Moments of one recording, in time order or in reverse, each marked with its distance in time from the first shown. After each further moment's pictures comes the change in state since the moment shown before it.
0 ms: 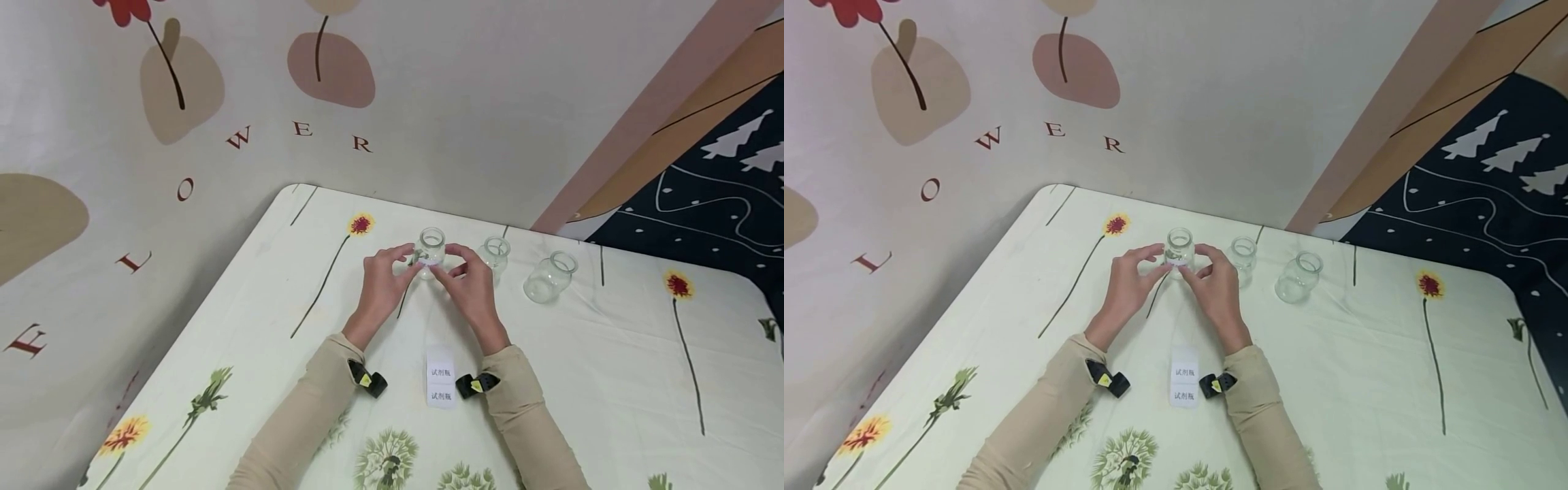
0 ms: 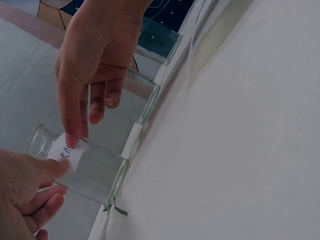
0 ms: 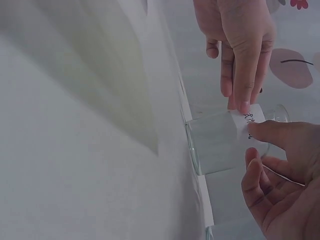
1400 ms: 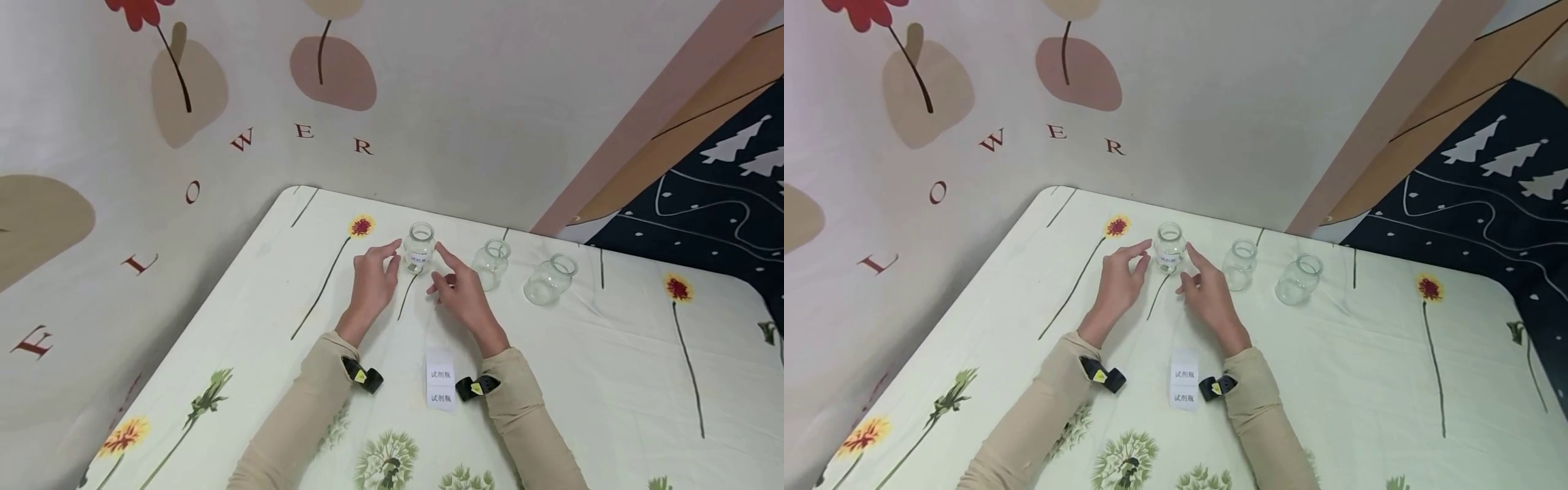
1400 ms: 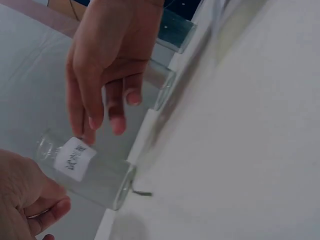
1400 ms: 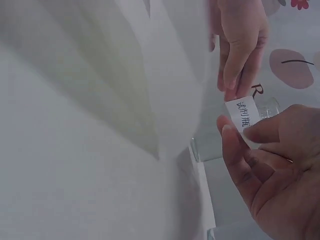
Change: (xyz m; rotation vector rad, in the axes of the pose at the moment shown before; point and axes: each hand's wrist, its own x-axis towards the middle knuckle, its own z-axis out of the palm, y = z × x) left_hand 0.006 -0.005 -0.016 0.062 0.091 0.011; right_hand -0.005 -0.001 0.000 0.126 -0.271 -0.036
